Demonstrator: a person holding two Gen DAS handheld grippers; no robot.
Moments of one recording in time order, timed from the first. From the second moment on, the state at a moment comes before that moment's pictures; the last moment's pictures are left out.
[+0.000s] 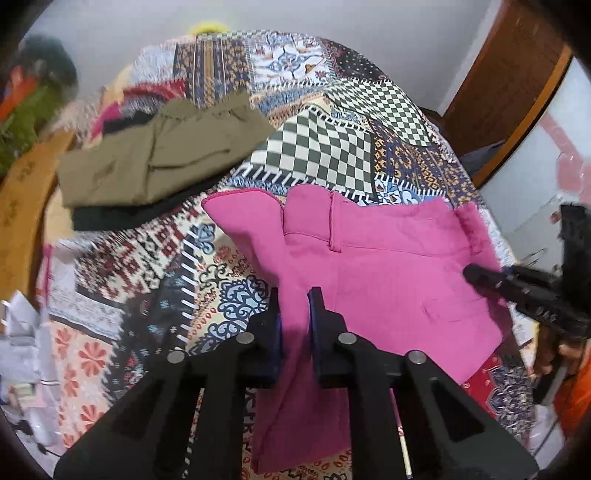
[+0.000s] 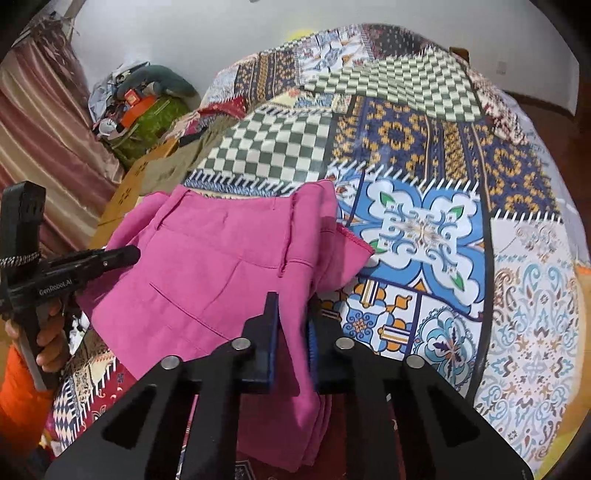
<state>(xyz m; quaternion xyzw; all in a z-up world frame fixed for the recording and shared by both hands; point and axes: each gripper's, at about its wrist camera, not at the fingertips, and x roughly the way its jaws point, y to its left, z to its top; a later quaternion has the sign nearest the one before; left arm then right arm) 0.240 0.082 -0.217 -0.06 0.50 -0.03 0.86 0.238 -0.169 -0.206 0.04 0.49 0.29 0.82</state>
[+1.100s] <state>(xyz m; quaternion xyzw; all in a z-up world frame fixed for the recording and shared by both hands) 0.340 0.256 -0.119 -0.04 0.36 0.12 0.92 0.352 0.022 -0.095 -0.04 0.34 0.36 0.87</state>
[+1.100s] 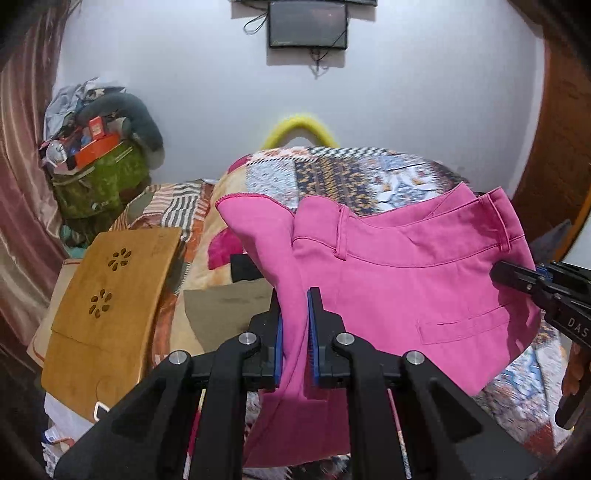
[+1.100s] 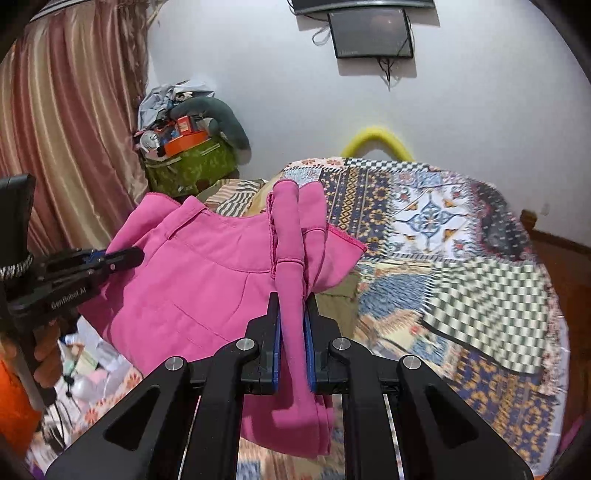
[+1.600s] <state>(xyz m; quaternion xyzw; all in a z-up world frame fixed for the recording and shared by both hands) 0.438 0.305 -0.268 -0.01 0.46 0.15 0.87 0.428 0.094 -0.207 -0.10 0.42 0.33 0.84</state>
